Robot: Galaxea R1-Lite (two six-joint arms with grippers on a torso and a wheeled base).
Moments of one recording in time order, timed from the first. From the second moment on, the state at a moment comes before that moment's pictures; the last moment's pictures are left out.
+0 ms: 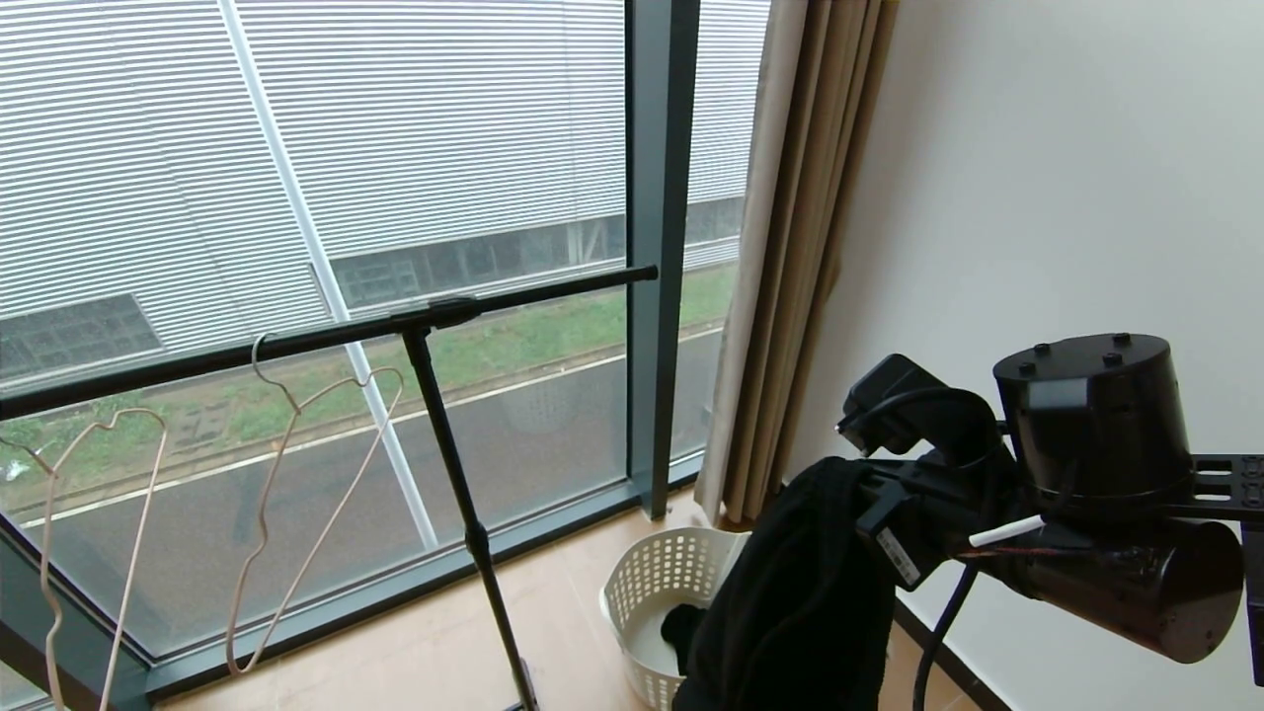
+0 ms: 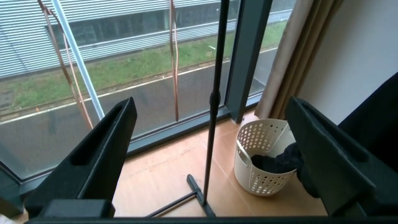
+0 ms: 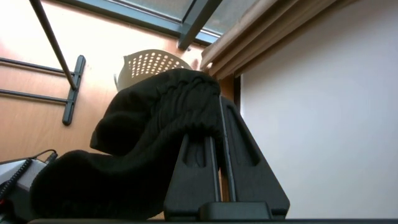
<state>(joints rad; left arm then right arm) 0.00 0.00 -0.01 0.02 -0.02 -0.01 0.70 1.55 -0.77 -0.21 -0.41 -0.22</state>
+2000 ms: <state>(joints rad) 0.00 0.00 -0.01 0.02 -0.03 0.00 0.70 1.55 -0.74 -0.26 -0.41 -0.24</state>
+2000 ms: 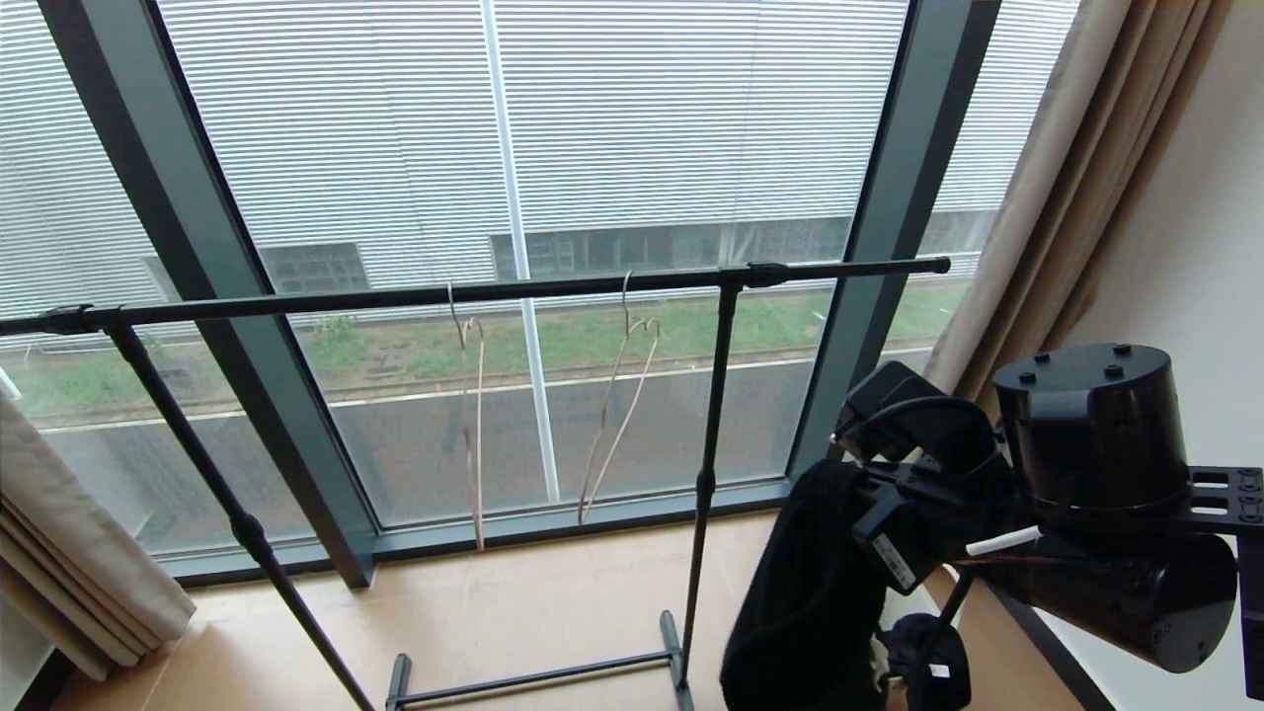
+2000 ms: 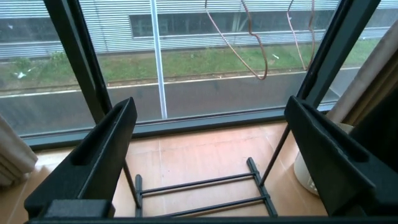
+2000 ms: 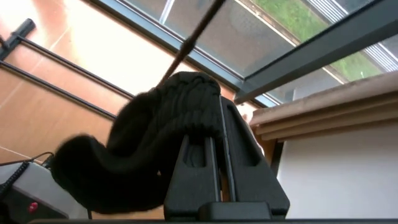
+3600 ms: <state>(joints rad) 0.00 0.00 -0.01 0.02 -0.03 0.00 0.69 1.55 -0.72 -0.32 -0.41 -0.24</state>
